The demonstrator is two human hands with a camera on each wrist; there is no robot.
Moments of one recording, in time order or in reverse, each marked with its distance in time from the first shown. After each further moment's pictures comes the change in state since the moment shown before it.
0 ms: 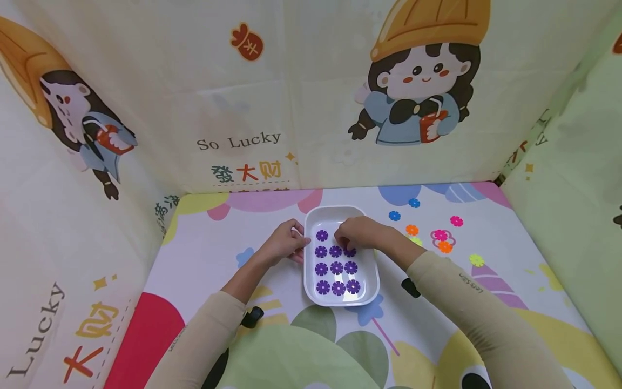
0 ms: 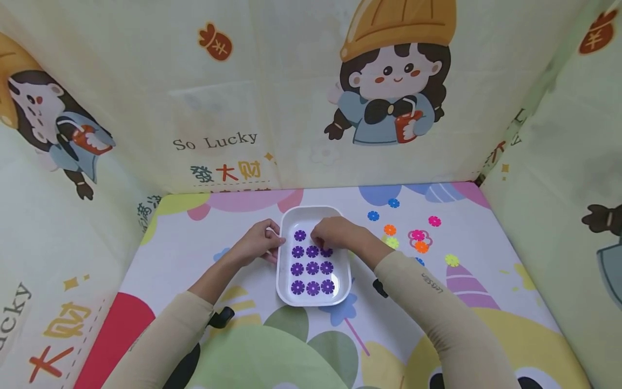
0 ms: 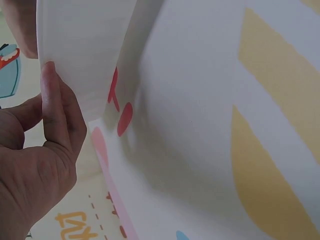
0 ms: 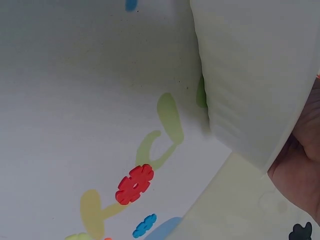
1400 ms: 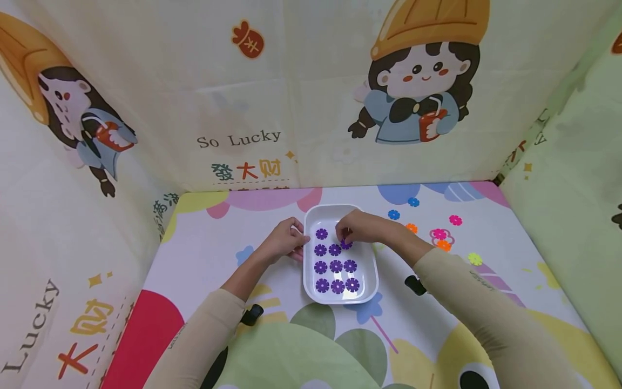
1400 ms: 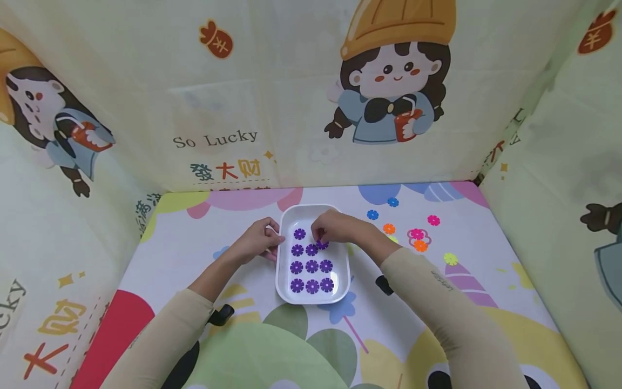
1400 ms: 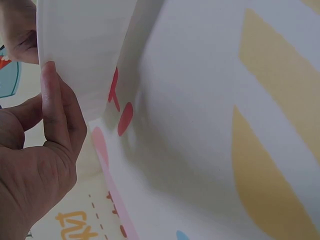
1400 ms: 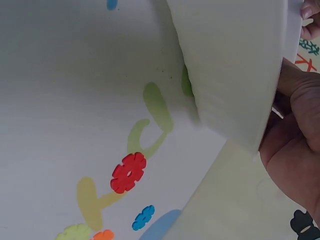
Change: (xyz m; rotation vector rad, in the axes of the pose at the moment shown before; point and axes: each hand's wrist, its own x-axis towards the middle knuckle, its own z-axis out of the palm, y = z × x) left_hand 0.004 -0.004 -0.001 0.009 0.001 -0.015; right_hand -0.005 0.012 -0.012 0.284 0.042 -0.081
